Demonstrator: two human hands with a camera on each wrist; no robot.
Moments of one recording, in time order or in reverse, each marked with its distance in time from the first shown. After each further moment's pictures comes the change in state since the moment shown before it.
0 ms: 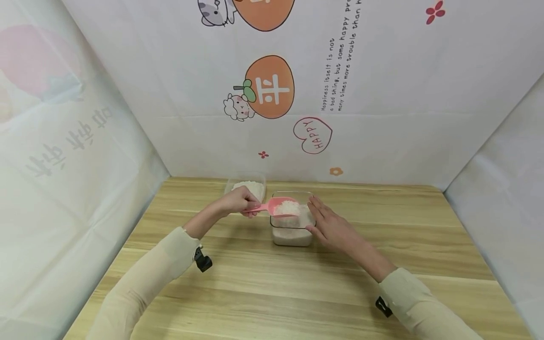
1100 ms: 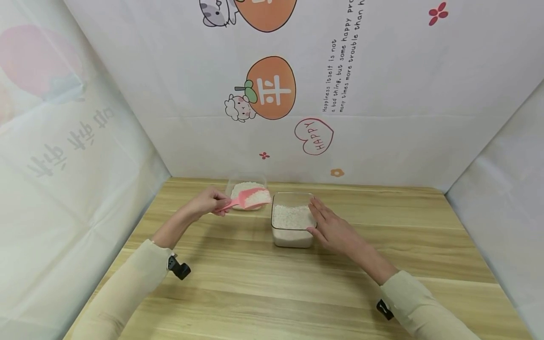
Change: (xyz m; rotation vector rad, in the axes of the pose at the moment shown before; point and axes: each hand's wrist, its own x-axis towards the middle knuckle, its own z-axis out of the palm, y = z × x) left_hand -0.055 -0.031 -0.041 -0.139 0.153 -0.057; right_hand 0.000 0.000 0.002 0.015 0.012 0.017
